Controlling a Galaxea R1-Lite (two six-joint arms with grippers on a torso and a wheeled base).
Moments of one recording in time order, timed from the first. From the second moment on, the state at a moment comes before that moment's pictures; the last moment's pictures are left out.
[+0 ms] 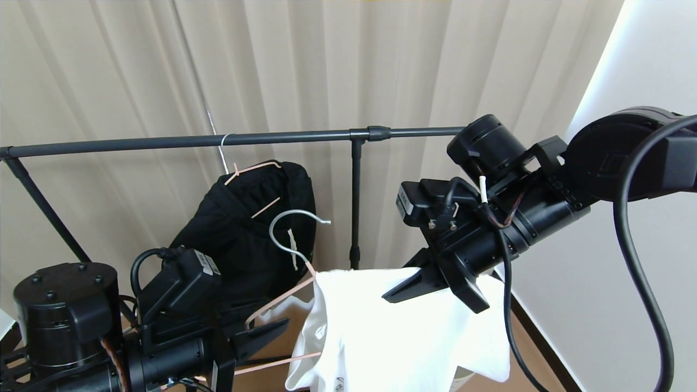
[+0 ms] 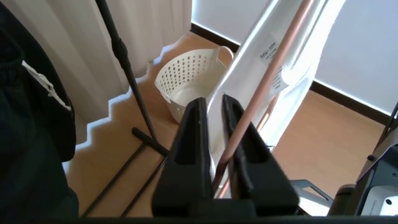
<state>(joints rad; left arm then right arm) -0.49 1.49 -0.26 -0.90 -0.36 0.15 0.61 1.90 -1.60 0.75 0.67 -0.79</state>
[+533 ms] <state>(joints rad) -0.46 1.49 -0.28 -0.89 -0.36 0.08 0.61 1.88 -1.59 0.74 0.61 -0.79</state>
